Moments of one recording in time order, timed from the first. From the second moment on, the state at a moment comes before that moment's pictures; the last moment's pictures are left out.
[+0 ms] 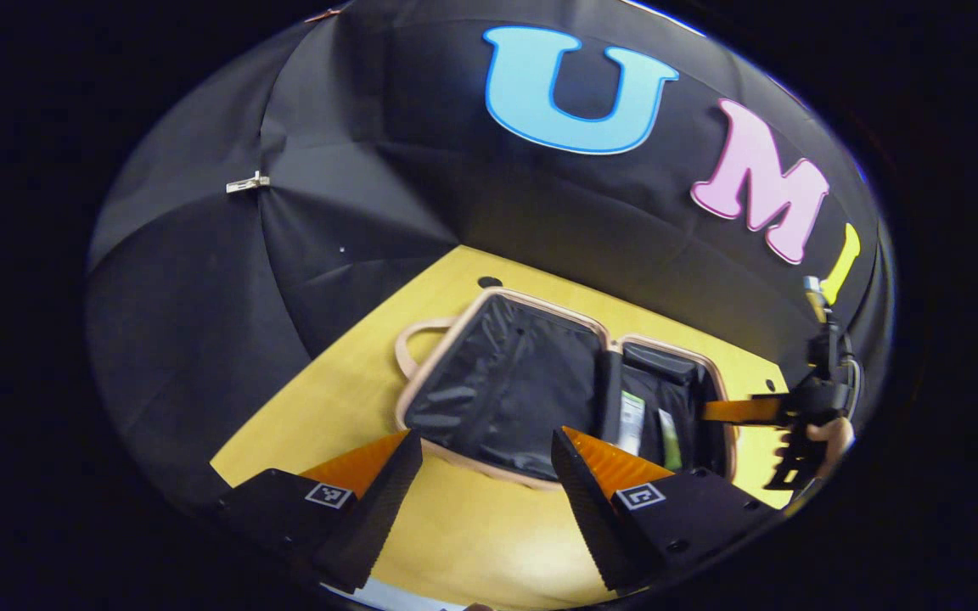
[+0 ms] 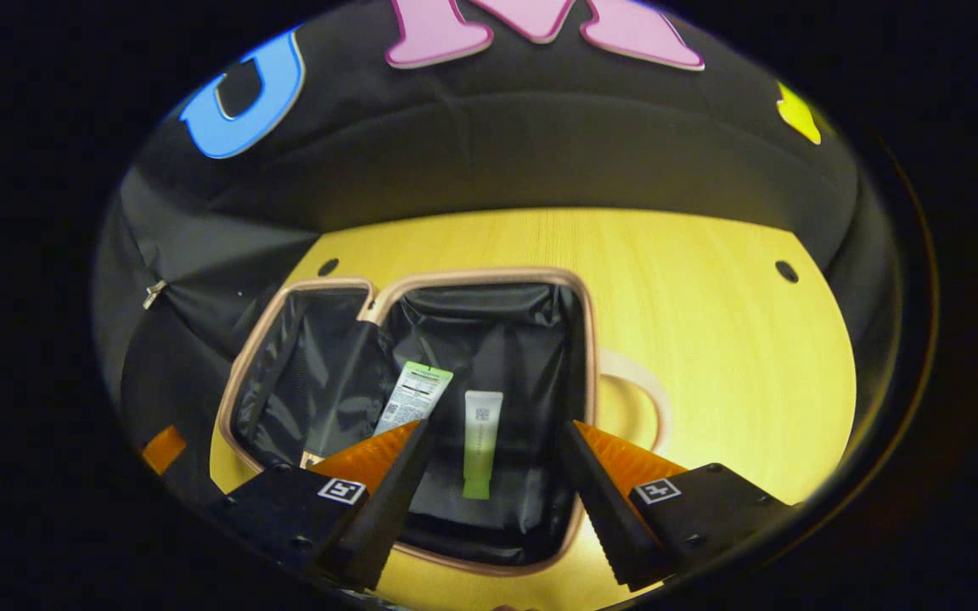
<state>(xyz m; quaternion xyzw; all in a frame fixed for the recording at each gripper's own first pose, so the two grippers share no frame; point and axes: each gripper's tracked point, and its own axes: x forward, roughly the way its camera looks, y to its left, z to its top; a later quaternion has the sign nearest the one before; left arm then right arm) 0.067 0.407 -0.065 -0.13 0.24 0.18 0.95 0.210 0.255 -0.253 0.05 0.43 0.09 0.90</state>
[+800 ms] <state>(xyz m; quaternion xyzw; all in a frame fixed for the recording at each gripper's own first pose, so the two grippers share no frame) 0.214 0.563 -0.165 -0.32 0.34 0.16 0.87 0.066 0.135 -0.128 0.06 0.33 0.00 0.94</state>
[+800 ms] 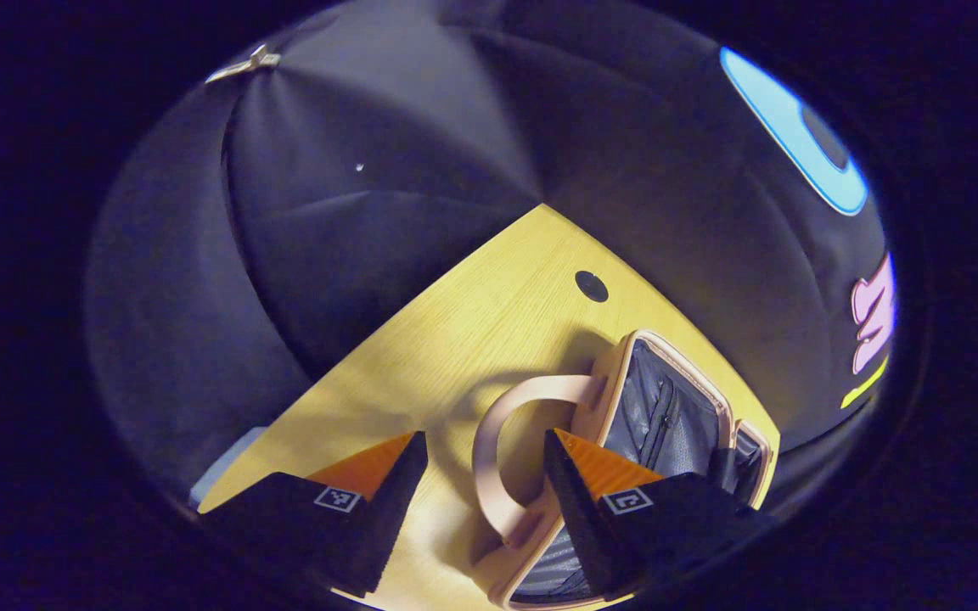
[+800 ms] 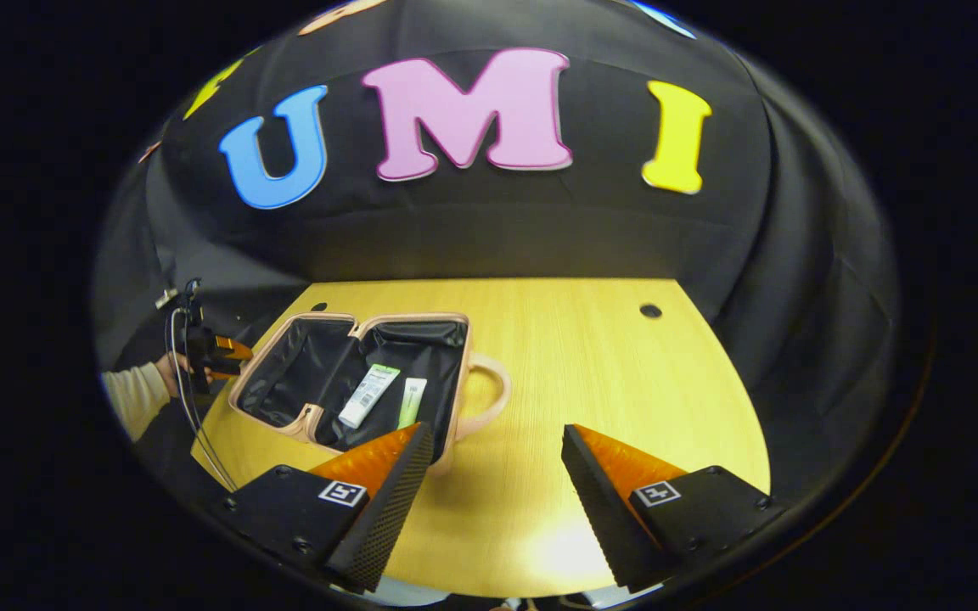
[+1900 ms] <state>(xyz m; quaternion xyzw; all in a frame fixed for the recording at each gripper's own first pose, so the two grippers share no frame) 0.192 0.477 0.039 -0.18 0.22 0.13 0.95 0.035 0.041 -0.137 0.10 0.32 -0.05 0.94</state>
